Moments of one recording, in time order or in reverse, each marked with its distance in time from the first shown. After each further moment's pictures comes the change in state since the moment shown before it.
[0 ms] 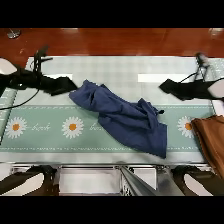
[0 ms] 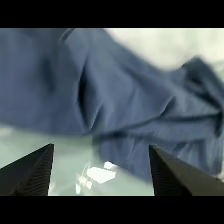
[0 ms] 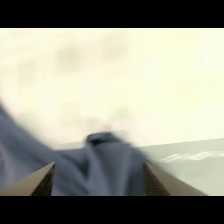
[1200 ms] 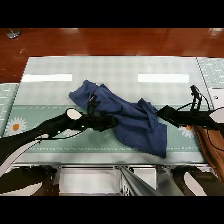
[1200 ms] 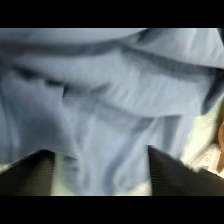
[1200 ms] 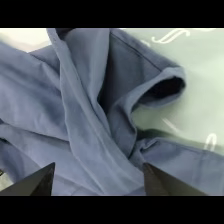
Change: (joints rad) left arm -0.649 -0.161 -0.411 -0.606 0.657 0.053; right arm -0.071 0.181 -0.394 0.279 0.064 -0.219
